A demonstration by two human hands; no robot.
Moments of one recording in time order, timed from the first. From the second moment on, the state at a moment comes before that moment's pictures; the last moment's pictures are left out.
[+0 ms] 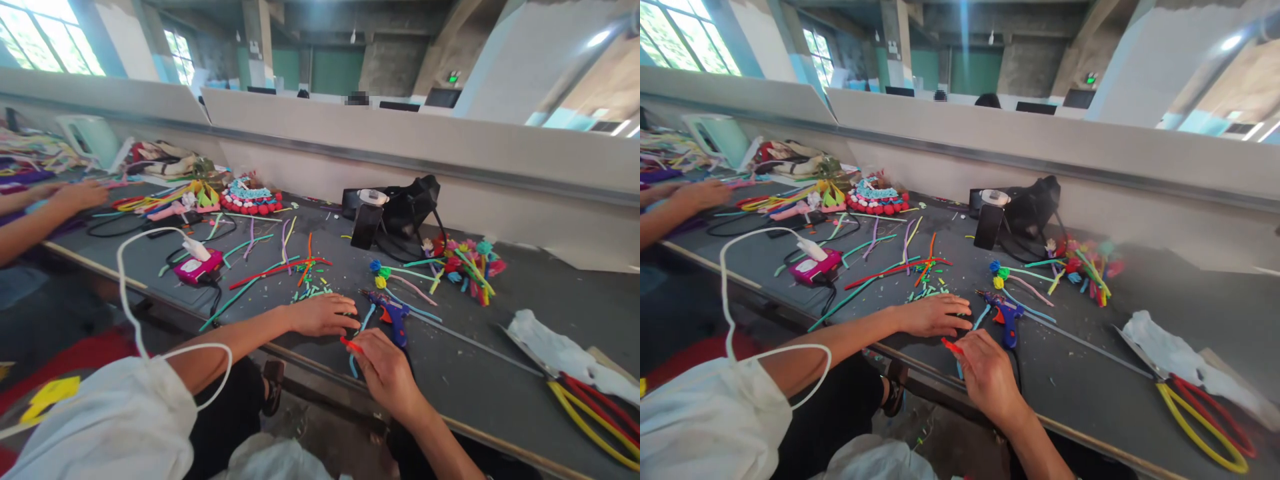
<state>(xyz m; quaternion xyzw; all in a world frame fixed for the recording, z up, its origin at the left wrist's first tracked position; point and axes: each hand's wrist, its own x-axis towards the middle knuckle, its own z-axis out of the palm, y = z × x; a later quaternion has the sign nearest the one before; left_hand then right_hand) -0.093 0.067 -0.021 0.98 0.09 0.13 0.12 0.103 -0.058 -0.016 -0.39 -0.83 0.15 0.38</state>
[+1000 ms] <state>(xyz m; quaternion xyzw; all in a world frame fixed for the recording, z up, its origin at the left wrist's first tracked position) -0.082 0.020 0.009 0.97 0.19 0.14 0.03 0.106 -0.048 -0.012 -0.48 -0.83 -0.11 0.25</state>
